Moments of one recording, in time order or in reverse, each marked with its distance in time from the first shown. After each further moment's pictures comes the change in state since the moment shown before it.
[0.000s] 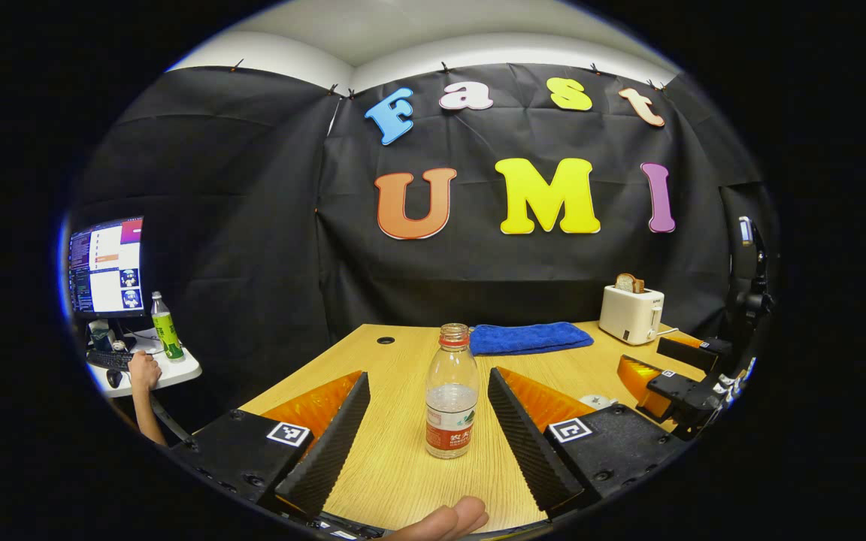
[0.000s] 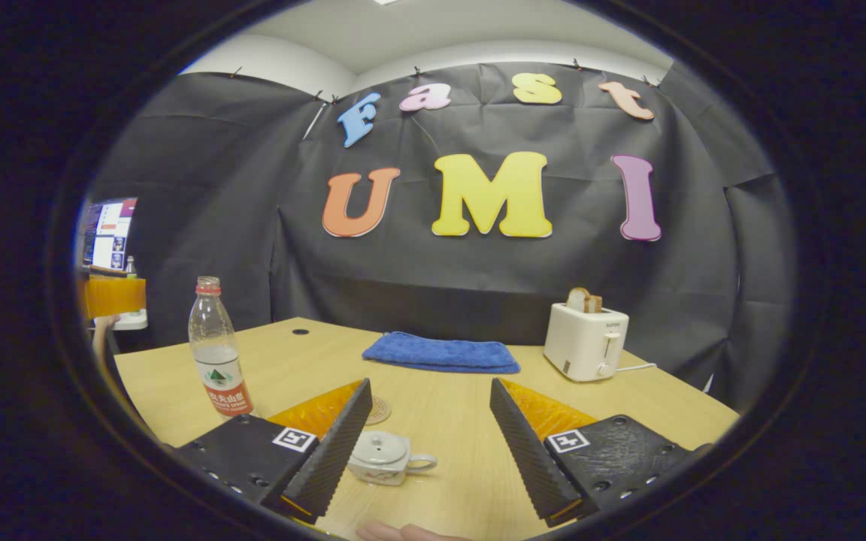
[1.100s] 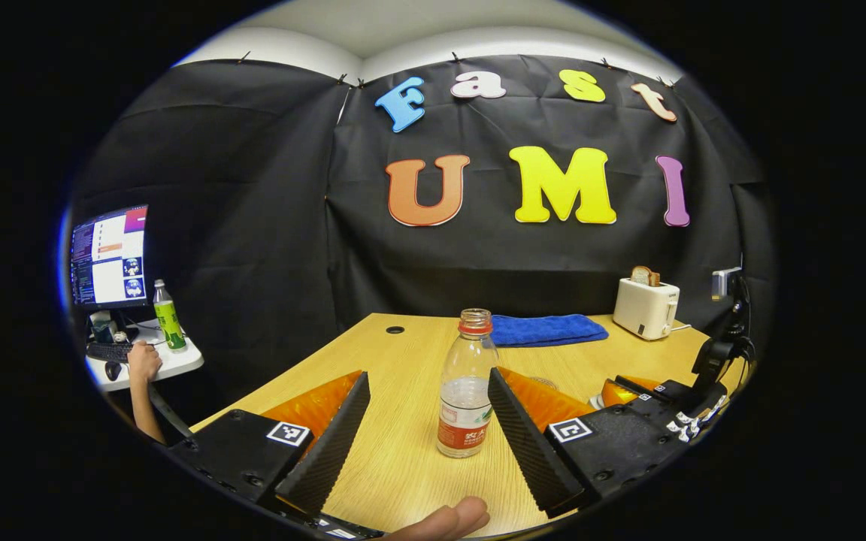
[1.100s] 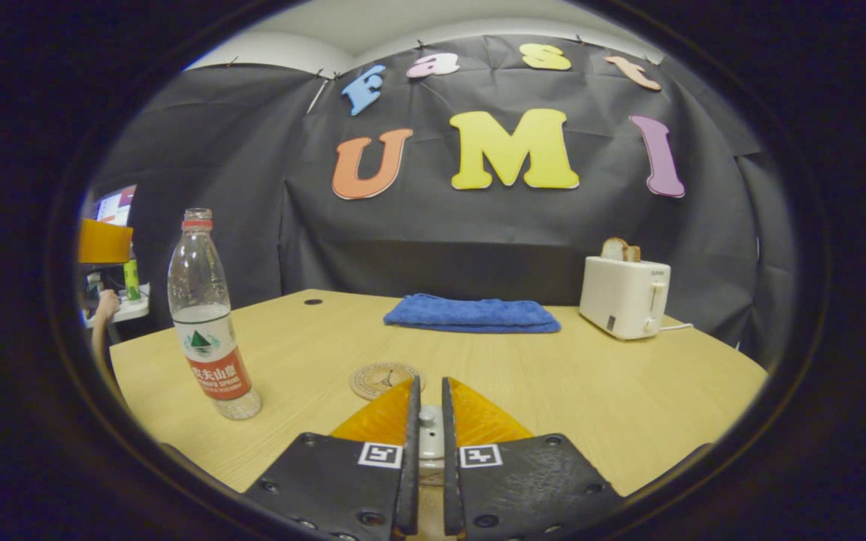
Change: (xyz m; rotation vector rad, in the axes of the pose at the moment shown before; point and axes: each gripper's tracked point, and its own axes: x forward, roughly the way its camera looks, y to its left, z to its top) left arm 0.017 0.013 -0.016 -0.013 0.034 0.039; right arm 0.036 0.041 -0.061 0.029 0.114 0.050
